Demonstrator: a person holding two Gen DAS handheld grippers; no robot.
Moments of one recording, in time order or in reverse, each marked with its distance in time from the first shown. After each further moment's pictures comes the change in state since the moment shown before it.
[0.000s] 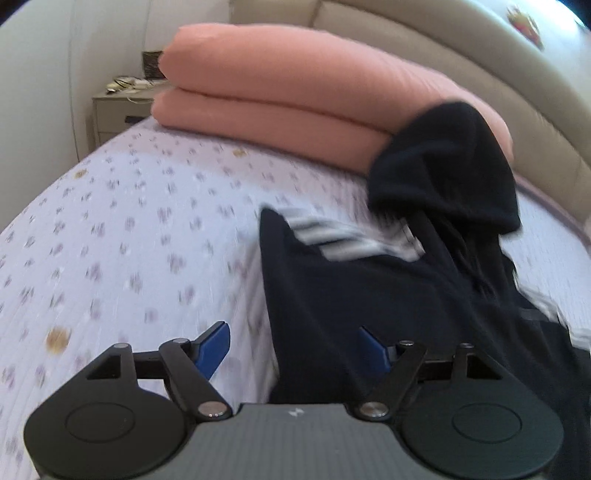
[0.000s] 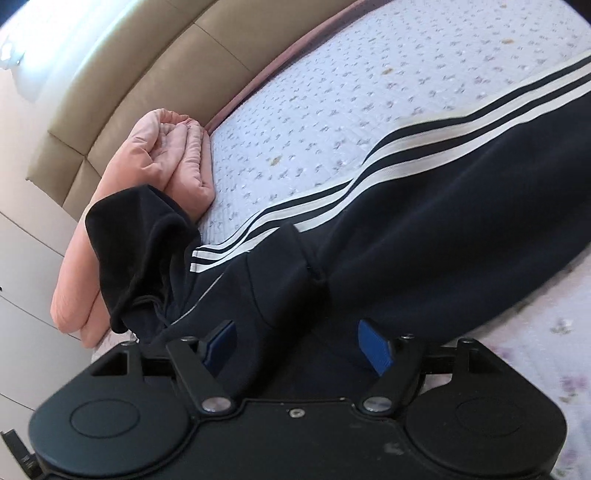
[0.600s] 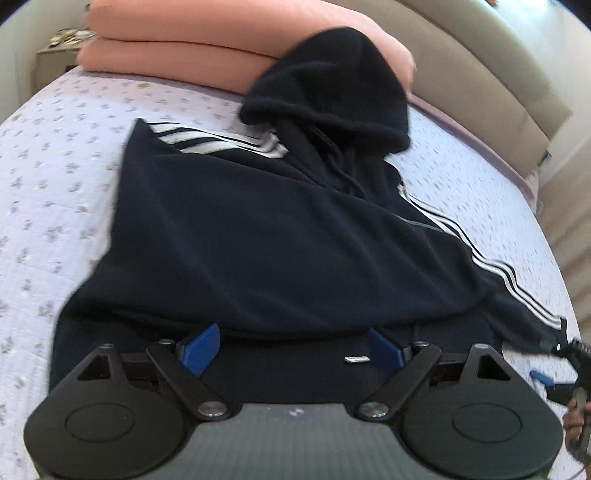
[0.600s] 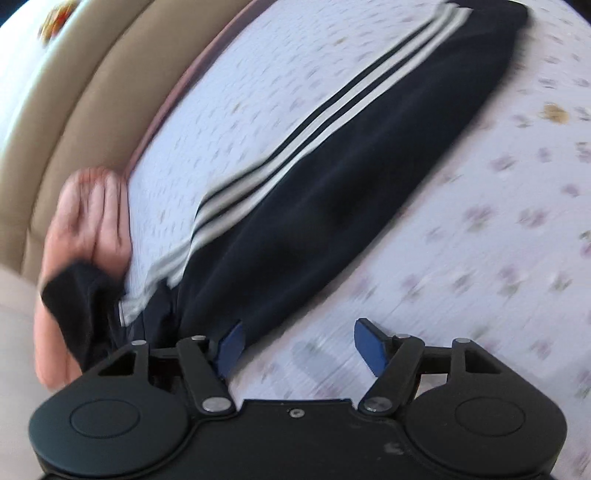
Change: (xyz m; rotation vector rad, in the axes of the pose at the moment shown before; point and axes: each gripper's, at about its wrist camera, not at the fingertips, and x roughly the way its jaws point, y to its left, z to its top) left arm -0.040 -0.098 -0.047 0.015 0.174 -0.194; right arm -0.087 -0.137 0.031 0.303 -0.043 -0.115
